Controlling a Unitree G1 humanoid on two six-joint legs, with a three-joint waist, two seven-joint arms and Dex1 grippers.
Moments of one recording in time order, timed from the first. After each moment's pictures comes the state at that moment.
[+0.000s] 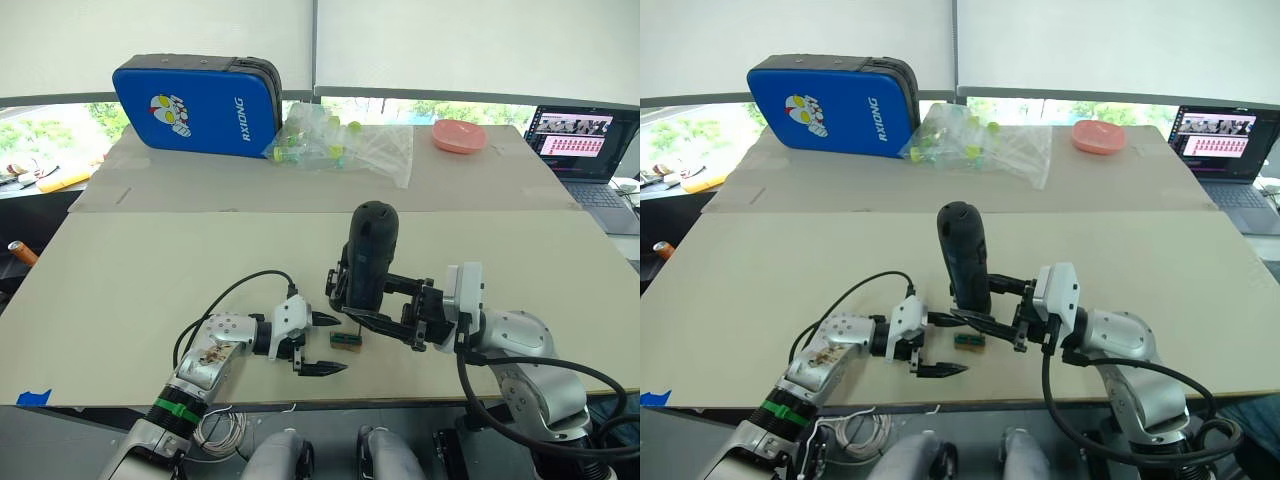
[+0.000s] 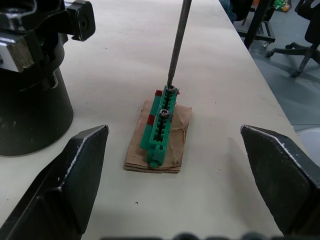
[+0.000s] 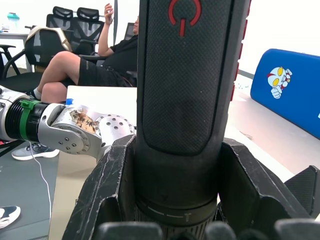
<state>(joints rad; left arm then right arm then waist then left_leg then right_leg) -0.34 0.40 -0.32 0.13 -0.19 0.10 -1.17 -0.15 -0.48 0.03 -0.50 0.49 0.22 0.94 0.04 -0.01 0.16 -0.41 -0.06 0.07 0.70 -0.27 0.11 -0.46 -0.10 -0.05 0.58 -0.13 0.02</state>
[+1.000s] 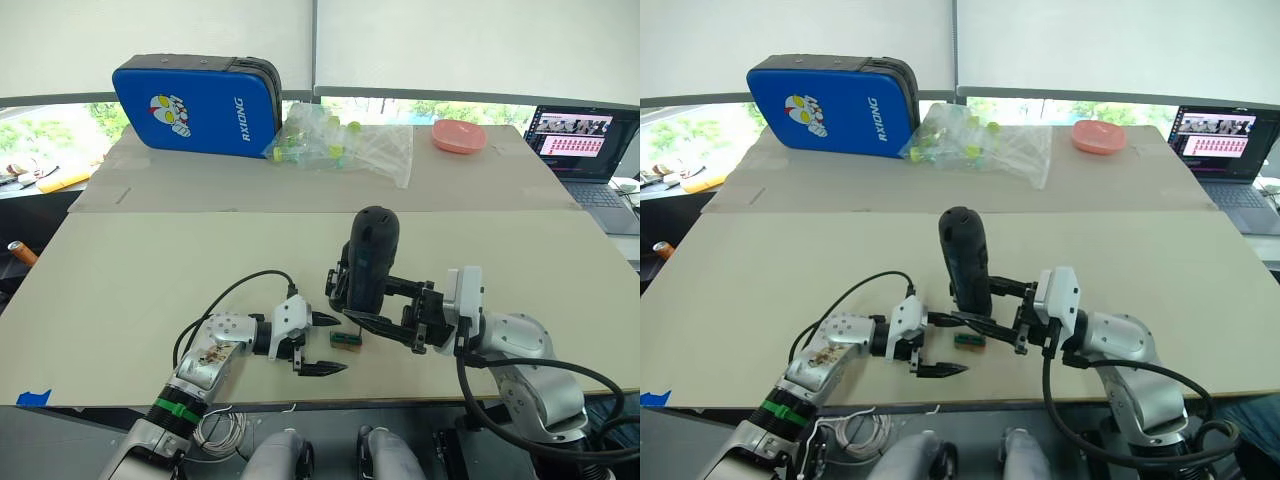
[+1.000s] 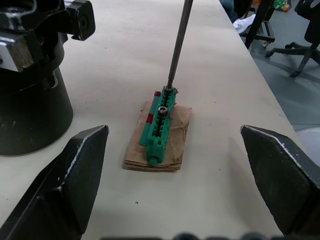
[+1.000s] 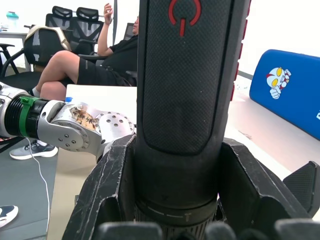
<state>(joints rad) -0.33 0.41 -0.32 0.12 -0.19 0.11 -1.17 -0.14 -0.48 0.04 -0.48 0.48 0.17 0.95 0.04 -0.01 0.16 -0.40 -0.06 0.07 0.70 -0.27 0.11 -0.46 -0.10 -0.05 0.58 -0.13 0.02</state>
